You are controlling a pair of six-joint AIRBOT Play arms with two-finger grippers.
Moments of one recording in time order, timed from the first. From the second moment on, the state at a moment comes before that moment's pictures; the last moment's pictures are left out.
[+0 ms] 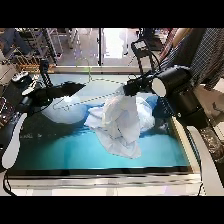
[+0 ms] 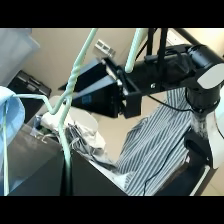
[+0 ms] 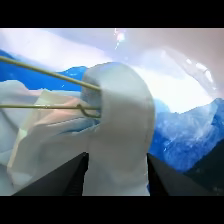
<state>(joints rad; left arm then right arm) 0.02 -1.81 1.66 -0.24 -1.54 -0.40 0.50 -1.45 1.87 -1.79 1.24 1.70</state>
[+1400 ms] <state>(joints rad) 0.01 -1.81 1.66 -0.11 -1.60 -0.44 0.54 -1.49 1.87 -1.78 1.10 1.31</state>
